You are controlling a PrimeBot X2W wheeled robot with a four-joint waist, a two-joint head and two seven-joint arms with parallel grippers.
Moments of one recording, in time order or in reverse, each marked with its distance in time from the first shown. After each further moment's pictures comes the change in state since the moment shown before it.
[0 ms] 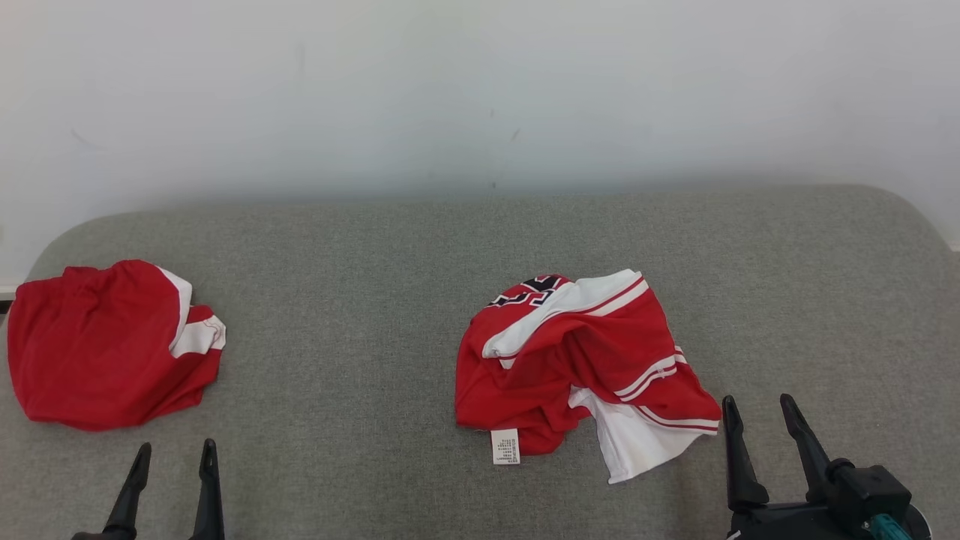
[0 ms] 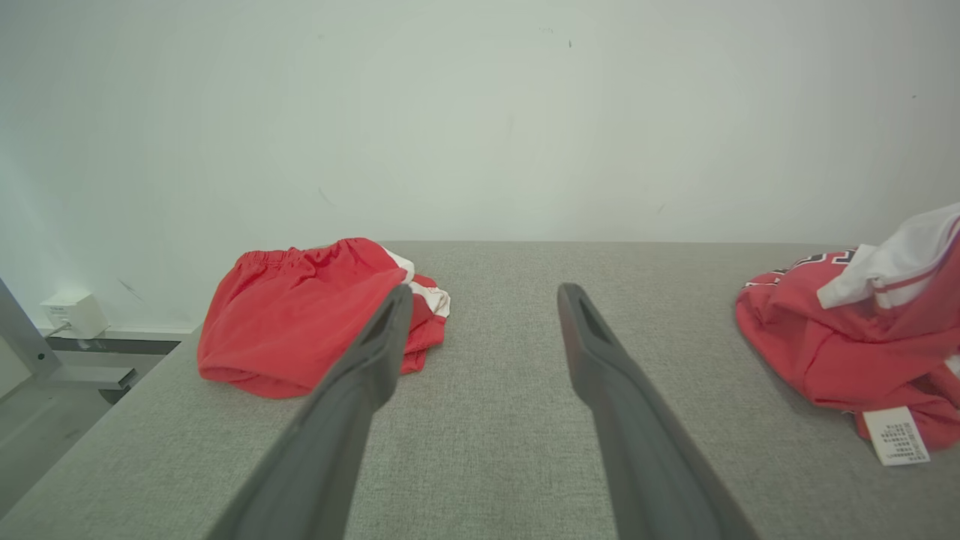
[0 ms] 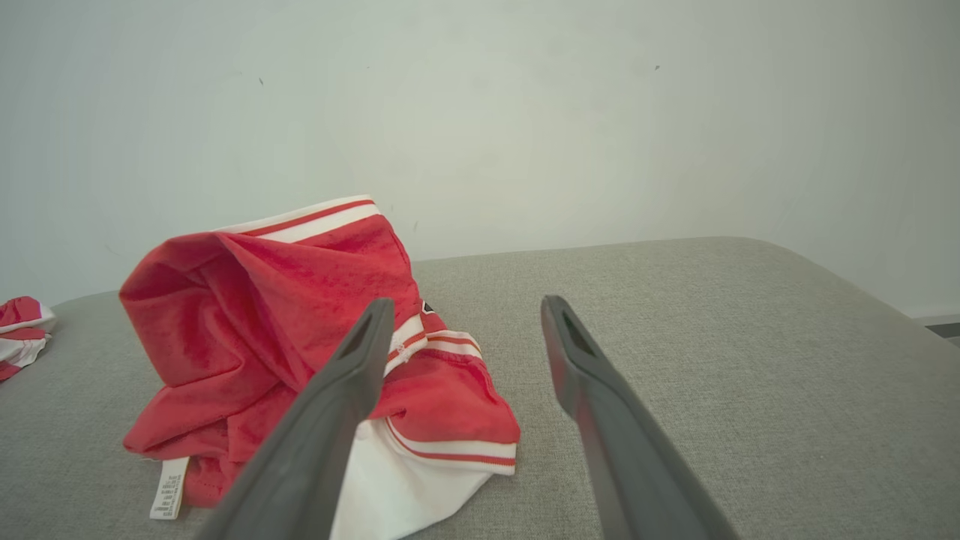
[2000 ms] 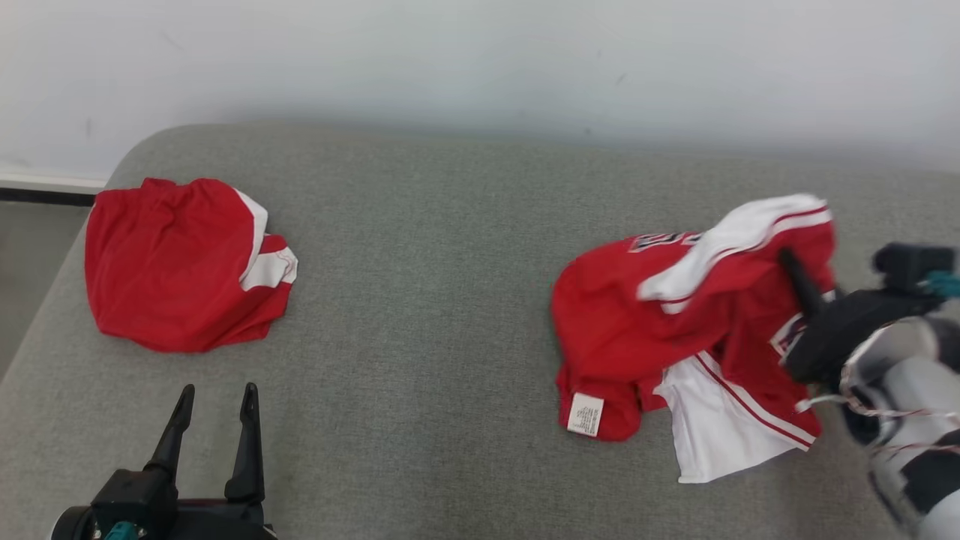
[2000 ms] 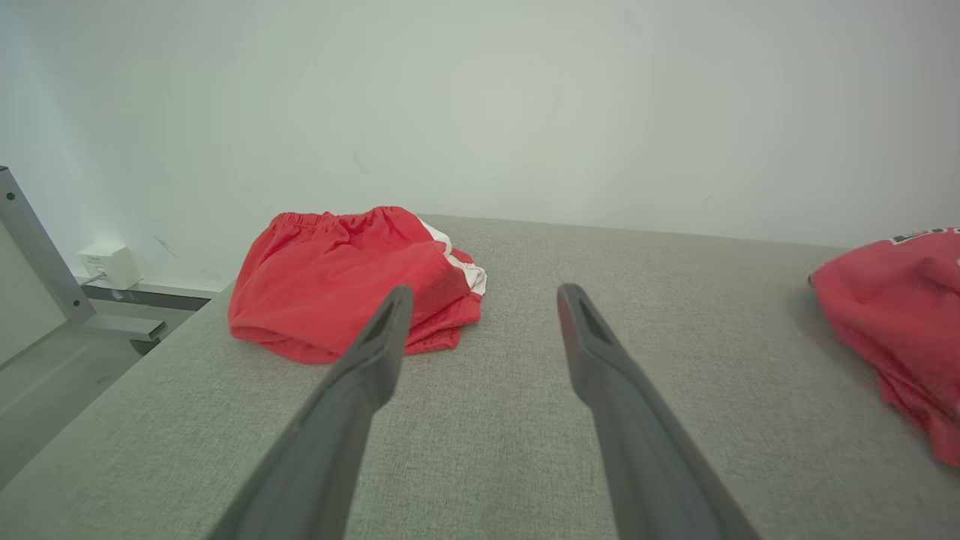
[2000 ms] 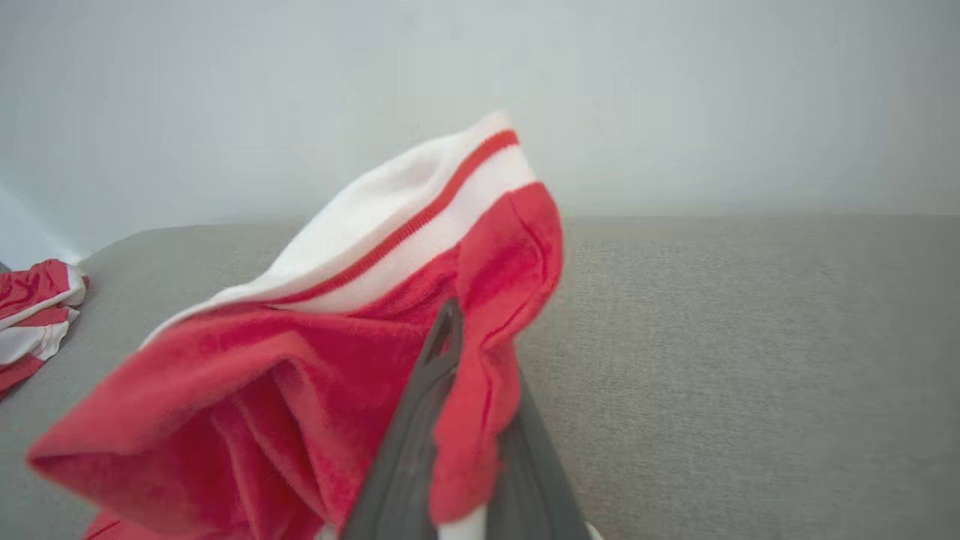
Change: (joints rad) left arm -0.144 -0.057 -0.033 0.075 0.015 -0.041 0.000; right arm -0.600 -0.369 0.405 0.479 0.581 0.000 0.209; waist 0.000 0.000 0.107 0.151
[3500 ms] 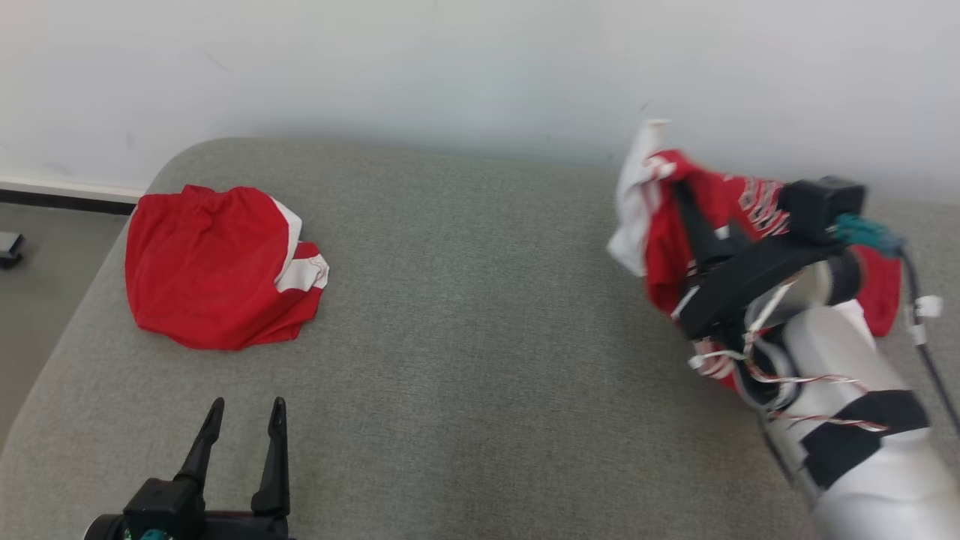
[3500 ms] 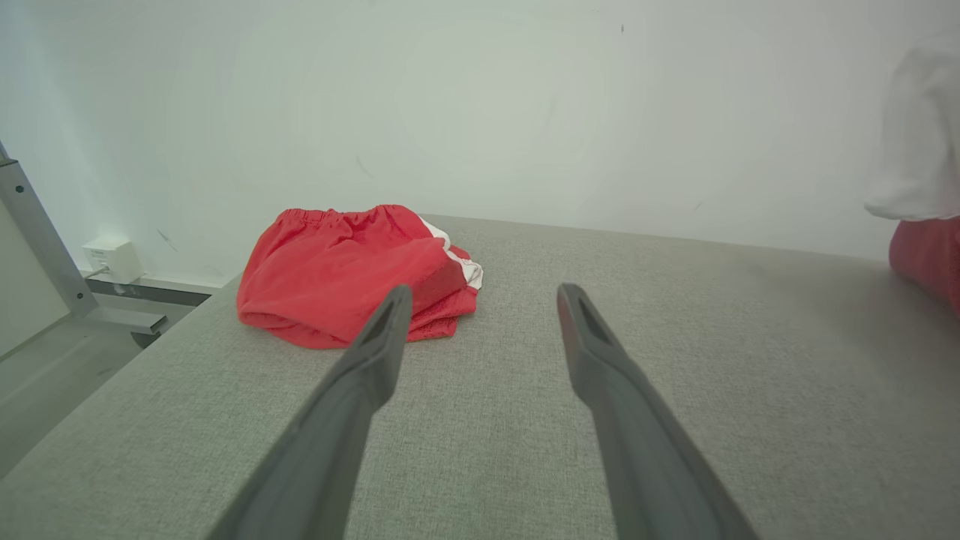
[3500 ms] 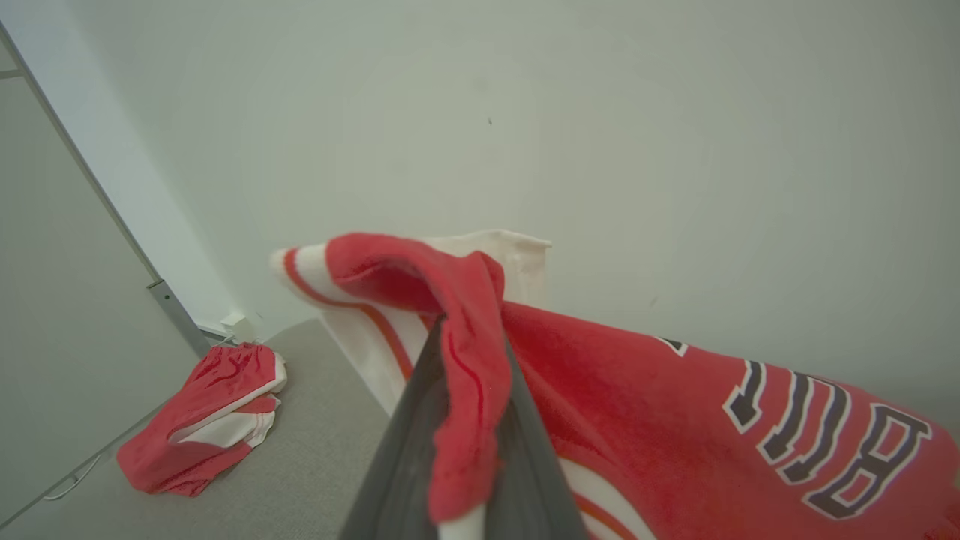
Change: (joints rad) left arm 0.019 -0.019 -0.033 0.011 0.006 -0.002 0.000; right arm -0.073 0.141 -0.018 -0.187 -0.091 0.000 0.026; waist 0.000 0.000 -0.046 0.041
